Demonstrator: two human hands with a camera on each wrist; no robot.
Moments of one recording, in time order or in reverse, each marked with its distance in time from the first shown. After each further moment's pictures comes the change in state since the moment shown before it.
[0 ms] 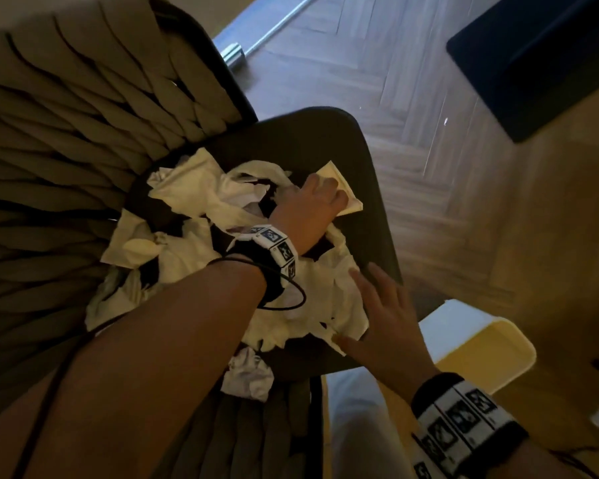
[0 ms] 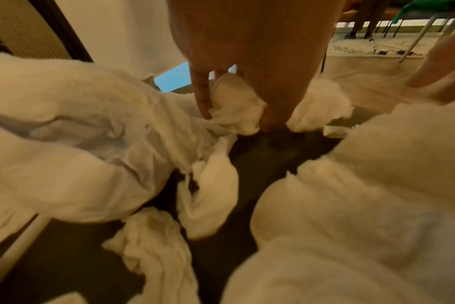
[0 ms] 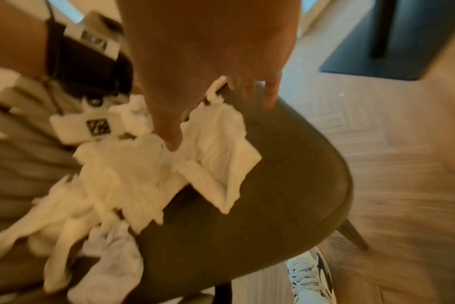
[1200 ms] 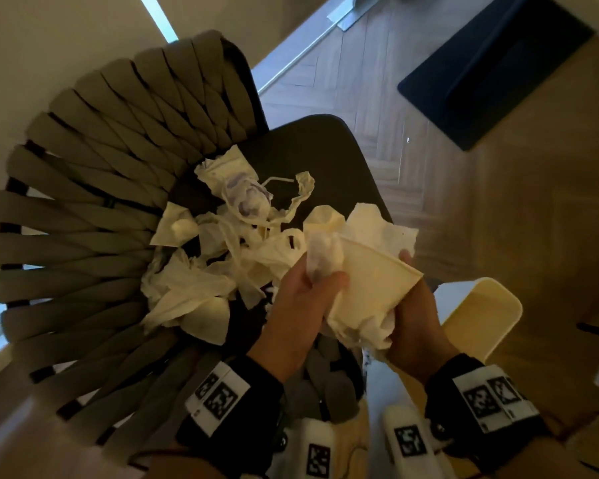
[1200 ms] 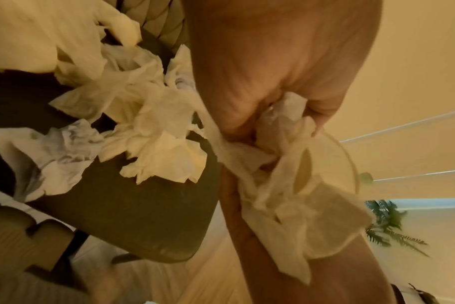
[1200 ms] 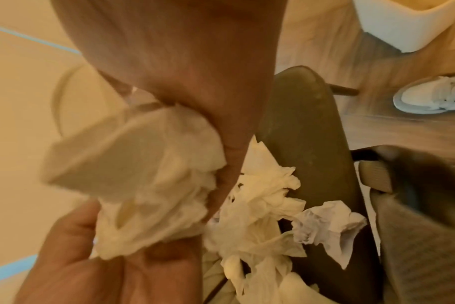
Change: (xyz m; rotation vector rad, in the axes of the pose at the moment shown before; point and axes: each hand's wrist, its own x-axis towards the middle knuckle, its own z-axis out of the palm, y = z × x) left_hand -0.275 0.096 -0.046 -2.007 0.229 -0.354; right_hand -0.133 -0.106 0.001 1.875 0.075 0.245
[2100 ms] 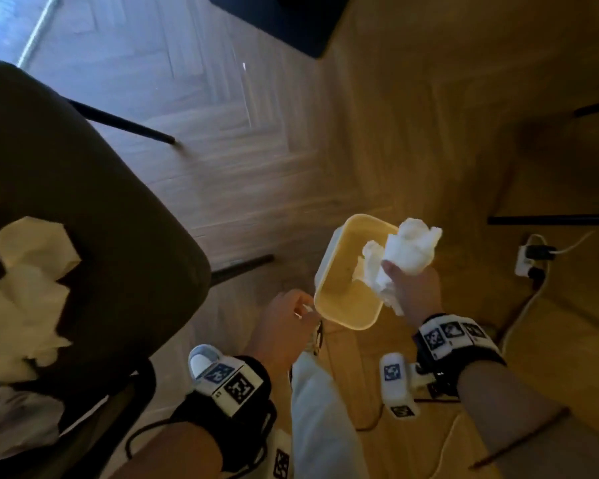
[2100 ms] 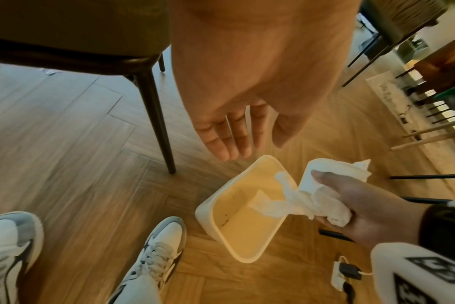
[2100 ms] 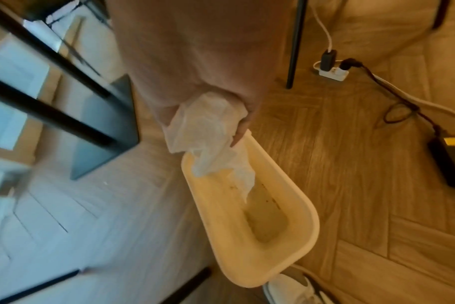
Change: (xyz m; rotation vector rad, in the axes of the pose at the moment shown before) left_hand 0.132 -0.258 0.244 1.044 -0.319 -0.224; right_hand 0.064 -0.069 -0.444 -0.482 0.974 -0.110
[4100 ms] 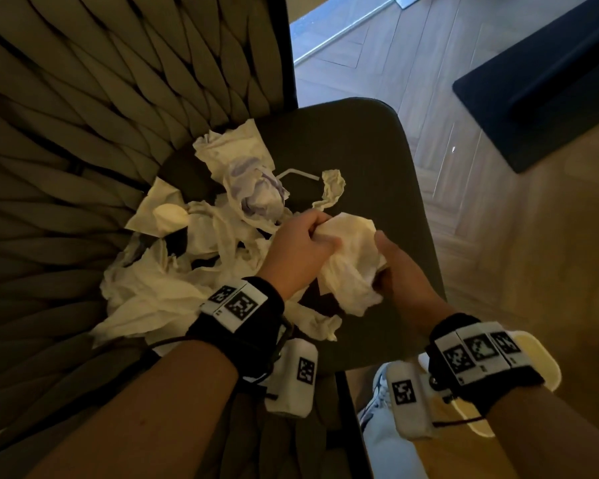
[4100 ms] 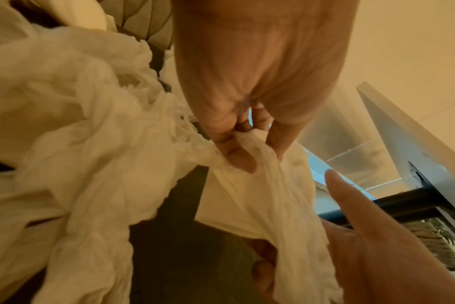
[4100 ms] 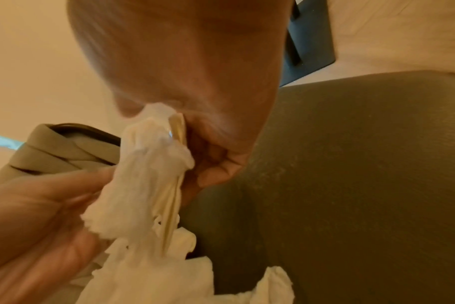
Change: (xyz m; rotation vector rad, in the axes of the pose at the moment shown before) left_hand -0.081 -0.149 -0.331 -0.531 0.498 0.077; right_hand -0.272 -0.143 0.308 -0.287 -0.872 -0.192
